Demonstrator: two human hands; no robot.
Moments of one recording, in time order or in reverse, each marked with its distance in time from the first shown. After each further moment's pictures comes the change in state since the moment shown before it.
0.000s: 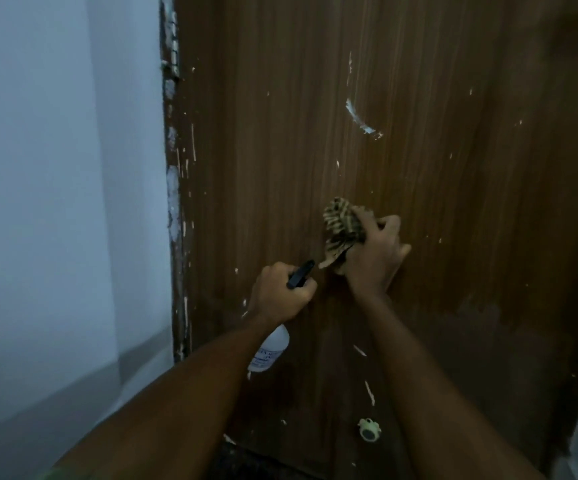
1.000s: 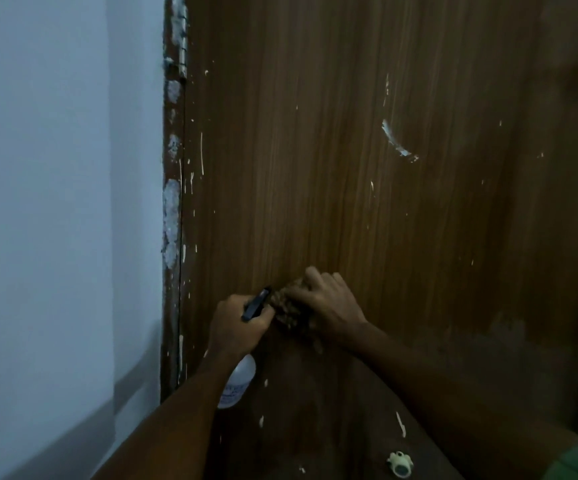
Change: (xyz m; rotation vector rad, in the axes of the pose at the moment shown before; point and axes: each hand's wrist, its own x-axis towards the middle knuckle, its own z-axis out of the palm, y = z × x) left_hand 0.030 -0.136 -0.074 -0.207 0.050 0.007; right_hand -0.048 -0.050 0.100 -0.438 -0.468 -0.780
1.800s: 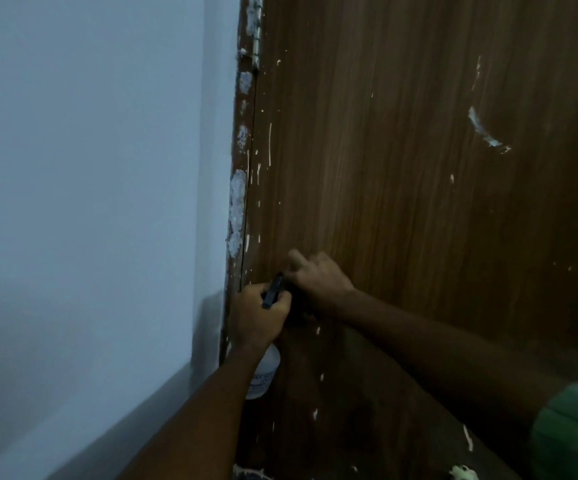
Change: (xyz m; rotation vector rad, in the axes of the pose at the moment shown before) left_hand -0.005 -0.018 -0.061 0.045 0.244 -0.146; right_hand 0.108 -0.090 -0.011 -0.010 -0.131 -0.210
